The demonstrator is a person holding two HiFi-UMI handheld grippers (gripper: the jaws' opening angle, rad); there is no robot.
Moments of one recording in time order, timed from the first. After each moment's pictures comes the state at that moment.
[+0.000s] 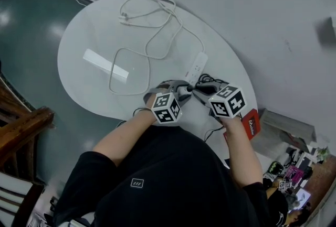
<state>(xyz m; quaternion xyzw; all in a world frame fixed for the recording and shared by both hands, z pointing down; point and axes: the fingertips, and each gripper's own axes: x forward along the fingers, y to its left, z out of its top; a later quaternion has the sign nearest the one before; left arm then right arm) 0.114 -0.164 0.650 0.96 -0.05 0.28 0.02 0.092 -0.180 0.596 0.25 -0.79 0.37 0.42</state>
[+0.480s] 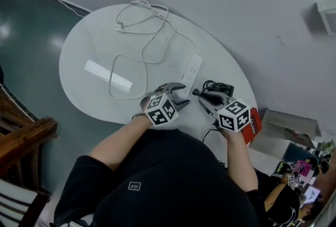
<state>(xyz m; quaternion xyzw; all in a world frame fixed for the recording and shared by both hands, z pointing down) 0.106 -0.162 0.620 0.96 -0.05 0.26 0.07 0.125 -0.159 0.572 0.34 -0.82 0.34 0.32</state>
